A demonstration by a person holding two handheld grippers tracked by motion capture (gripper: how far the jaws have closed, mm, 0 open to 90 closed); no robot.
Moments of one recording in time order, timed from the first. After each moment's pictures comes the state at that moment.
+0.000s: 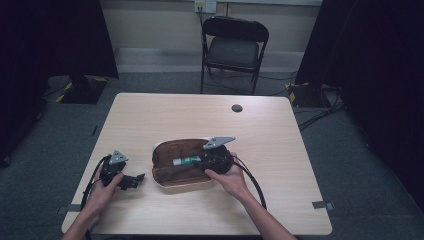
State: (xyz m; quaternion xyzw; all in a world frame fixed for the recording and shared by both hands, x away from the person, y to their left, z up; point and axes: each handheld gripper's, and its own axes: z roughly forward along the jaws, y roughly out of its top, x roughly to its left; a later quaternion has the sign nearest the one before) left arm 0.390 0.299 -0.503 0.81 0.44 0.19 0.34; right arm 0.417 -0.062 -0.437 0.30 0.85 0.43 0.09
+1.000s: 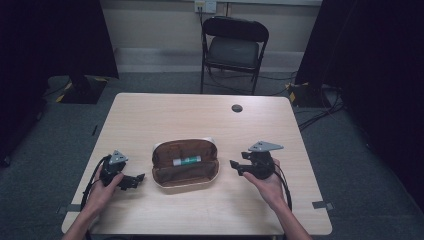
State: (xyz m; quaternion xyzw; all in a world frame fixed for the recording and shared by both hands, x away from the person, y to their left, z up) left arm 0.390 0.299 -0.503 0.81 0.44 0.19 0.34; right arm 0.396 -0.173 -0.435 0.39 0.80 0.43 0.15
